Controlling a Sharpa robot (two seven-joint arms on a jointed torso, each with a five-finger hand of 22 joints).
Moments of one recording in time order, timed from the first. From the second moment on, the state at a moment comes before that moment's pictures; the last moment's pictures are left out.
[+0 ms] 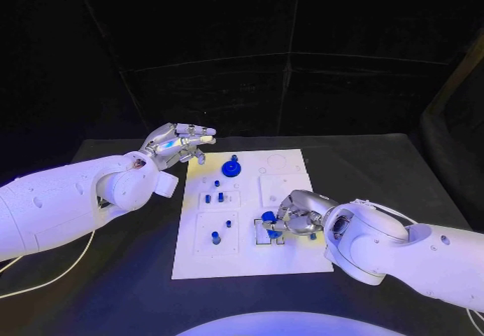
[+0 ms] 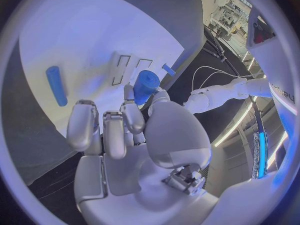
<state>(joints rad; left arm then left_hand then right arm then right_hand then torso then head) 1.22 -0.84 -0.10 1.40 -0.04 -0.08 0.38 1.28 -0.06 0.43 -0.12 0.04 0.98 0.17 0.14 0.07 1.02 0.10 0.36 0.10 1.36 0.02 1.23 0.96 0.17 1.15 0.12 0.75 0.73 1.00 -0.92 -0.03 1.90 -1.38 -0.32 -0.55 1.19 0.07 -0.21 0.29 0.44 0.98 0.07 0.48 0.36 1.40 -0.02 1.20 1.24 1.47 -0.08 1.47 1.31 0.09 1.39 0.04 1.37 1.19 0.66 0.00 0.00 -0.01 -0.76</state>
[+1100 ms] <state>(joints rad) 1.22 -0.84 -0.10 1.39 -0.04 -0.08 0.38 1.28 -0.06 0.42 -0.12 0.04 0.98 0.17 0.15 0.07 1.02 0.10 0.36 0.09 1.35 0.02 1.23 0.96 0.17 1.15 0.12 0.75 0.73 1.00 -0.84 -0.03 1.83 -1.40 -0.27 -0.61 1.05 0.00 -0.28 0.29 0.06 0.98 0.06 0.46 0.40 1.35 -0.01 1.04 1.13 1.47 -0.08 1.45 1.31 0.09 1.37 0.04 1.34 1.13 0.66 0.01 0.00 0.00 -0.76</state>
